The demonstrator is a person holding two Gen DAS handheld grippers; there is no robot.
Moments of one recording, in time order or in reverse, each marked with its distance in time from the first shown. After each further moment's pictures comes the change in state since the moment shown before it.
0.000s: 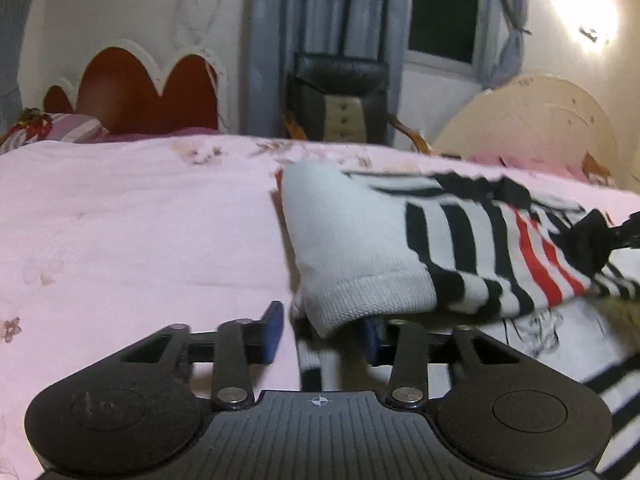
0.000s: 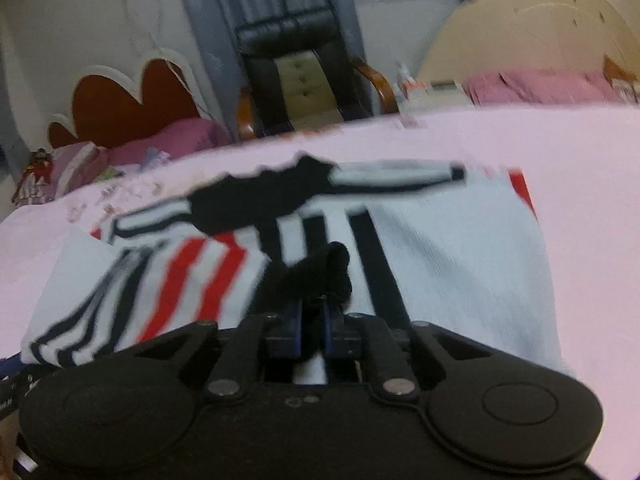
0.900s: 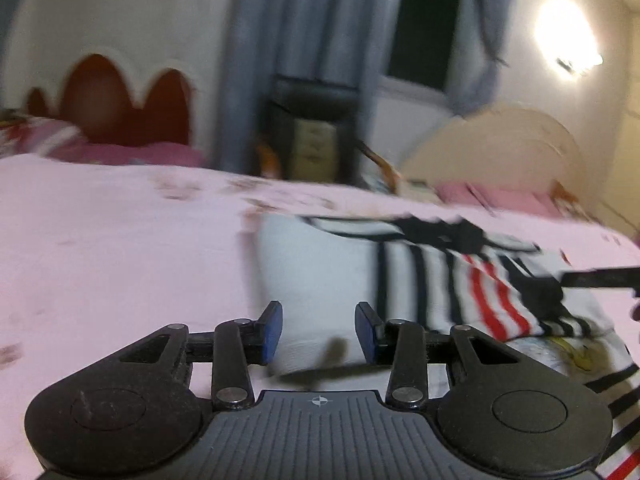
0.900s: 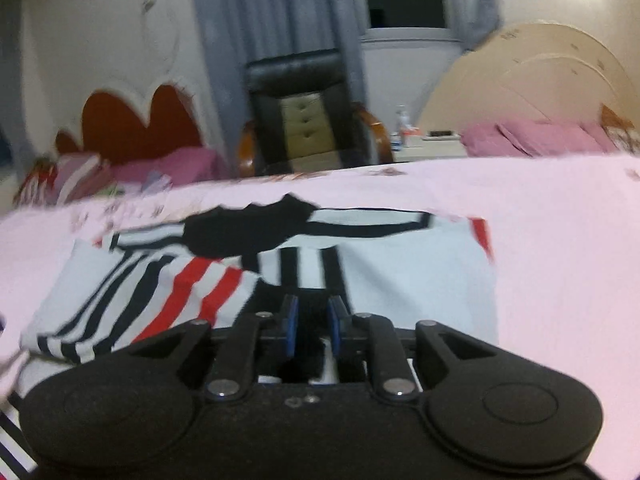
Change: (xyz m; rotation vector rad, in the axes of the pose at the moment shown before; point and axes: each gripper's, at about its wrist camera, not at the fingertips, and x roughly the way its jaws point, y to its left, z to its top) left arm -0.002 -0.019 0.029 -0.006 -0.028 -0.143; right arm -0.023 -0.021 -0.008 -0.085 -0.094 -0.024
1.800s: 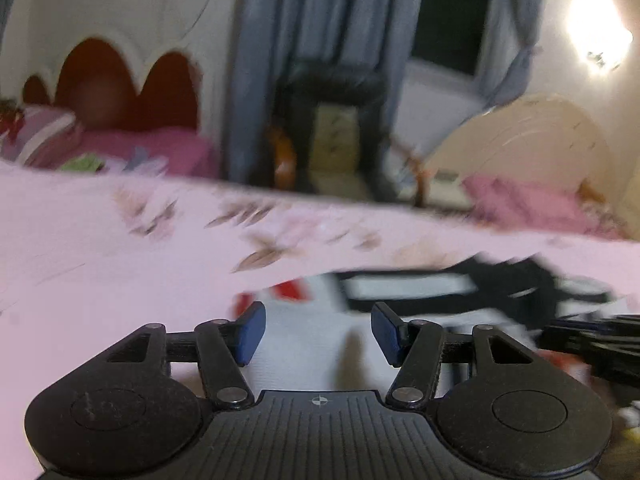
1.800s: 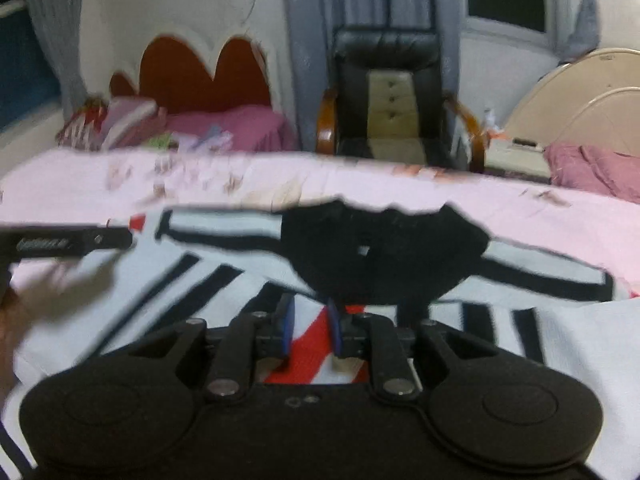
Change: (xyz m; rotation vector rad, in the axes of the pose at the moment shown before) left arm 0.121 0.015 0.063 -0.029 0.017 0.032; right arm 0.095 0.088 0.032 -0.138 0.041 0.140
